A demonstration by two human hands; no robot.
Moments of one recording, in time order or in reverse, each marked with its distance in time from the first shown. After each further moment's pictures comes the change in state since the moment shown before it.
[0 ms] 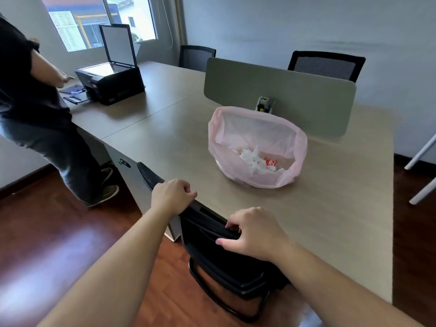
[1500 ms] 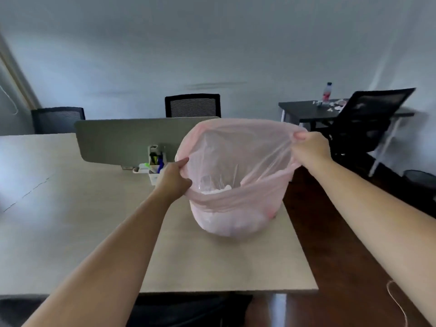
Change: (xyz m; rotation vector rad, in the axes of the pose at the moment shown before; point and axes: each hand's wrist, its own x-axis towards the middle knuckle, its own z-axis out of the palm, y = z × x) left_hand 0.091 0.214 -0.063 -0.575 -0.148 0.498; right_hand -0.050 0.157 -0.226 0.224 0.917 1.084
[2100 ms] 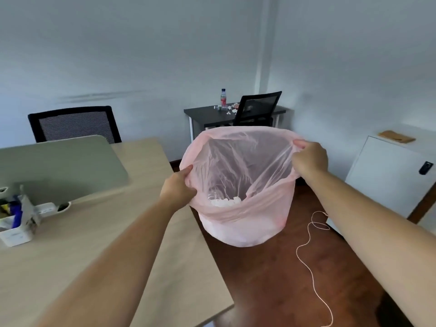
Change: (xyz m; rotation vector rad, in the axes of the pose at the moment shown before) left_hand 0.006 0.174 0.210 -0.060 -0.395 0.370; right_hand 0.015 0.182 -0.180 -0.098 0.452 0.343
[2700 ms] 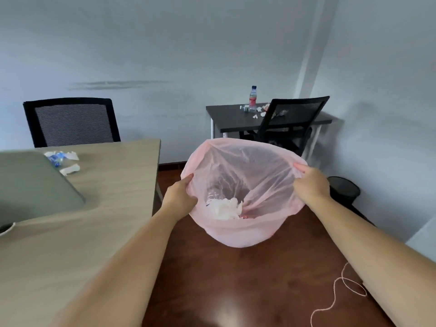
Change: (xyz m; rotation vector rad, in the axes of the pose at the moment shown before) left_hand 0.272 0.041 0.133 0.029 0.091 -0.169; right_hand 0.316 0.063 0.143 -0.117 -0.278 -0.124
